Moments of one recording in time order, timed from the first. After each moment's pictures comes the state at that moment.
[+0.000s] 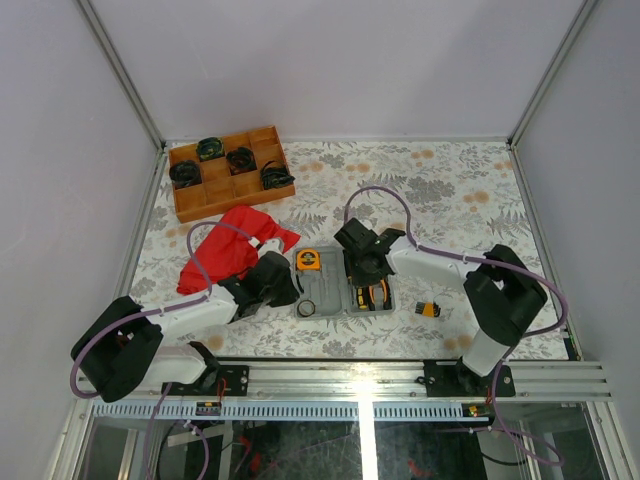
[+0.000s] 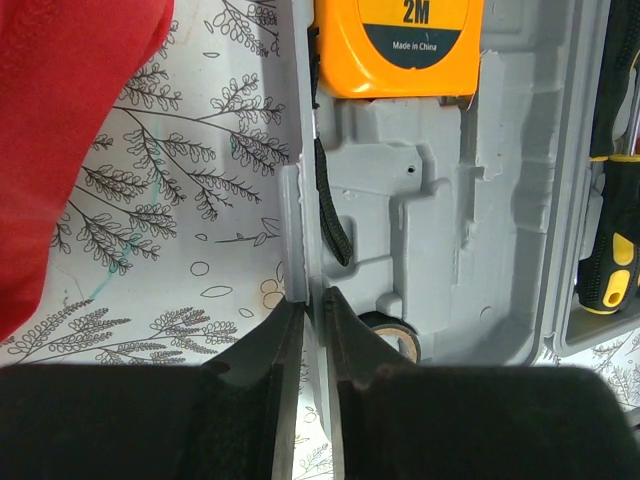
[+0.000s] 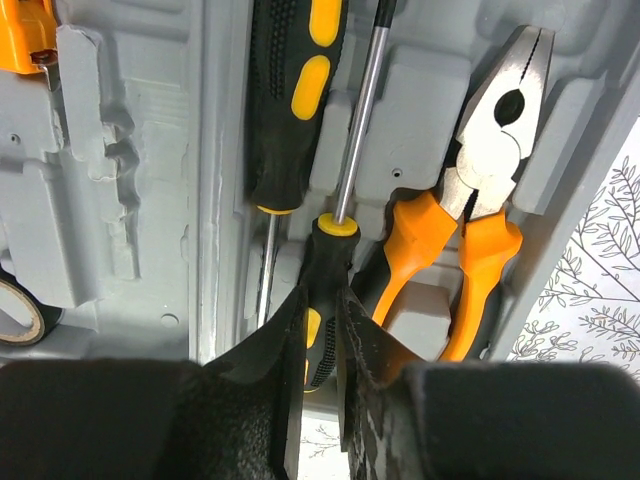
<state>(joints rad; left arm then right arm) -0.73 1.27 0.47 -0.08 -0.11 -0.83 0.82 1.69 1.06 -0.60 0.15 0.56</state>
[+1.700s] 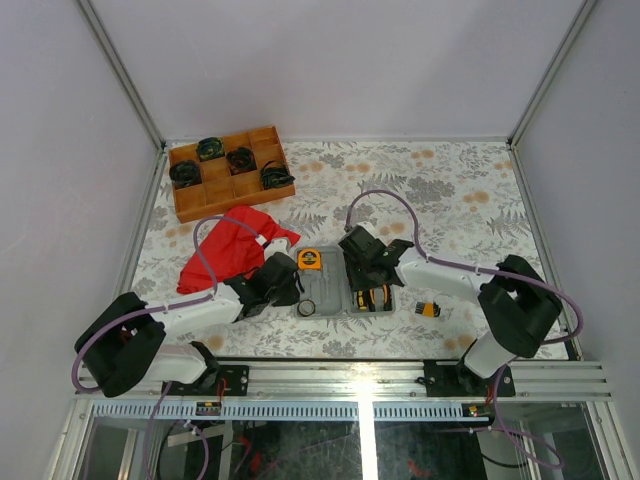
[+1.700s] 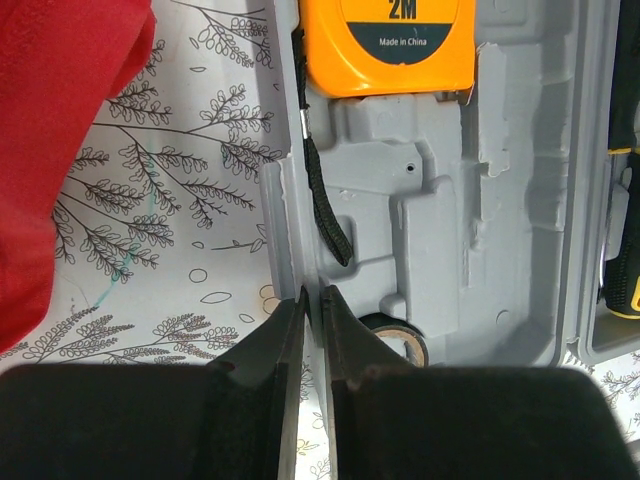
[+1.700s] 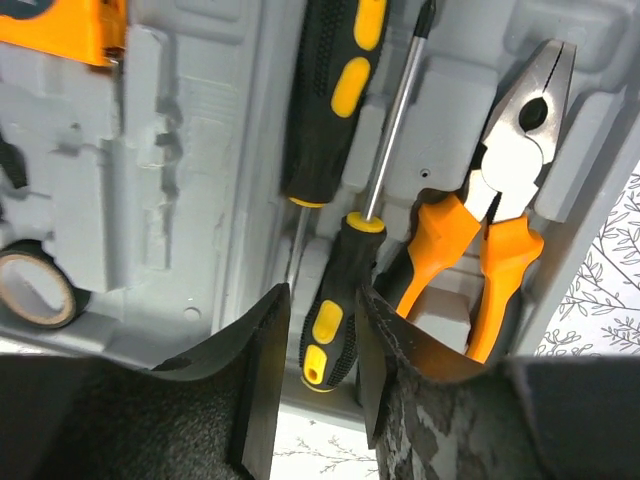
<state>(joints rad) -0.79 1.30 0.51 -0.11 -0.17 -0.78 0.85 1.61 0.96 -0.48 0.17 0.56</state>
